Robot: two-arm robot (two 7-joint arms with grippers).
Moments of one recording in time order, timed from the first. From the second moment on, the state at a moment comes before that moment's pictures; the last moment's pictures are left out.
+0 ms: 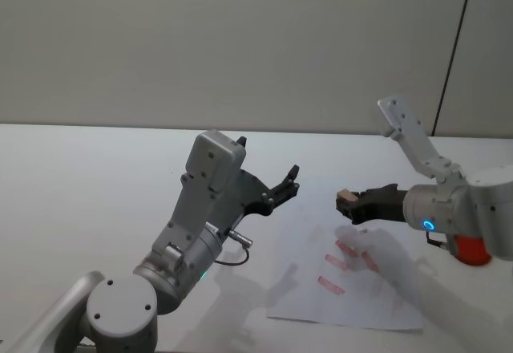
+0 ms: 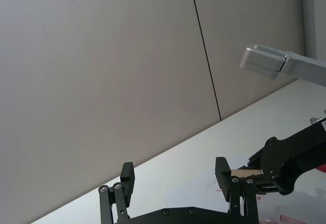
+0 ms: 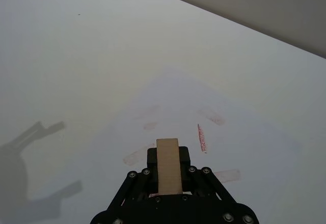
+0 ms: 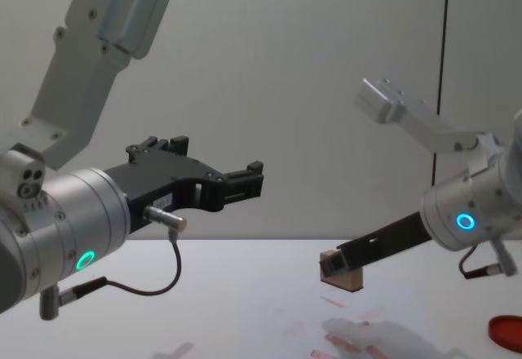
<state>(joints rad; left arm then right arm) -0.24 0.38 0.45 -1.63 -0.20 0.01 -0.01 0.62 0.08 -0.33 -1.12 -0.03 0.65 0.54</state>
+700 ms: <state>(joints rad) -0.24 0.38 0.45 -1.63 -0.20 0.01 -0.01 0.62 0.07 -0.34 -1.13 -0.01 0.74 0.52</state>
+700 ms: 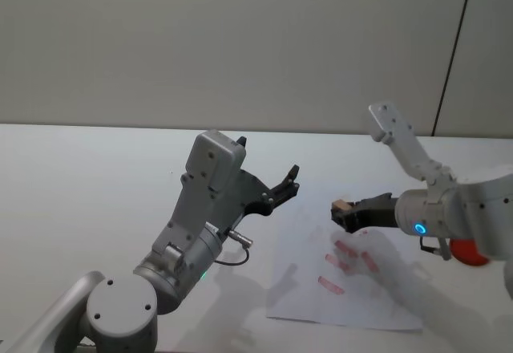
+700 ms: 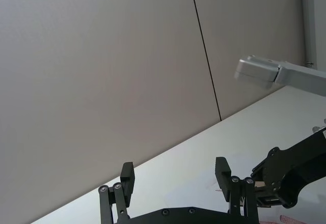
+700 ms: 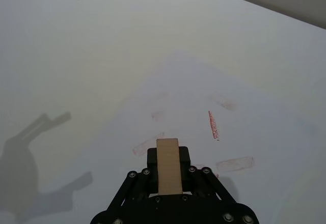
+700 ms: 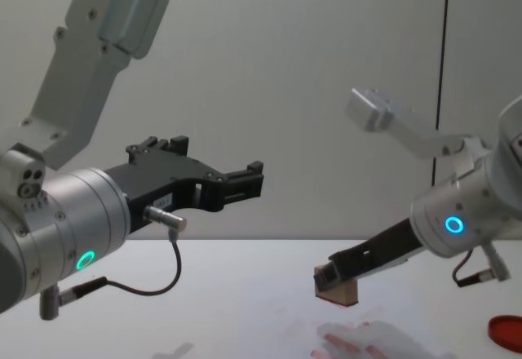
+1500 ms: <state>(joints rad) -0.24 0.38 0.45 -1.63 -0.20 0.01 -0.01 0.68 0.04 -0.37 -1.05 -0.03 0.77 0.53</state>
